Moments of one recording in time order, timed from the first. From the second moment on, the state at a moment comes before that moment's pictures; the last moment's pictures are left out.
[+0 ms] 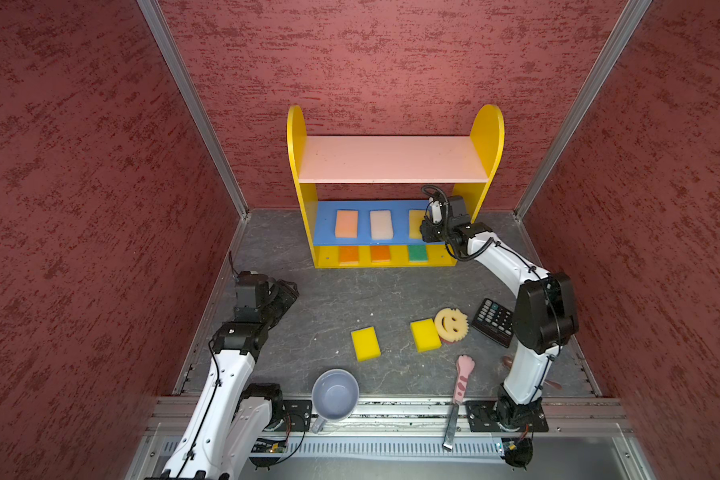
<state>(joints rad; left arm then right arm) -0.02 0.77 0.65 -0.55 0.11 -0.92 0.30 1.86 1.55 -0.39 0.00 0.16</state>
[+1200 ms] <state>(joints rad) -0.02 0.80 0.65 -0.51 0.13 -0.92 0.30 1.71 1.29 -0.28 -0.24 0.40</state>
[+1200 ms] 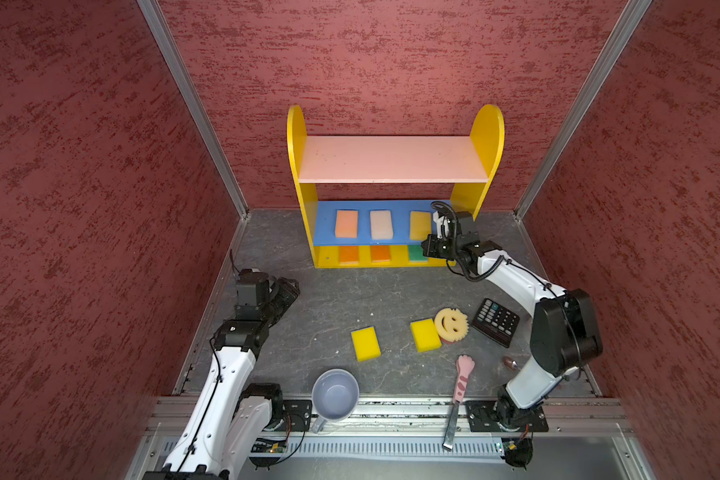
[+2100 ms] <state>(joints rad) -0.02 0.84 0.65 -0.50 0.13 -0.92 0.25 1.75 1.32 -0.27 -0.23 0.40</state>
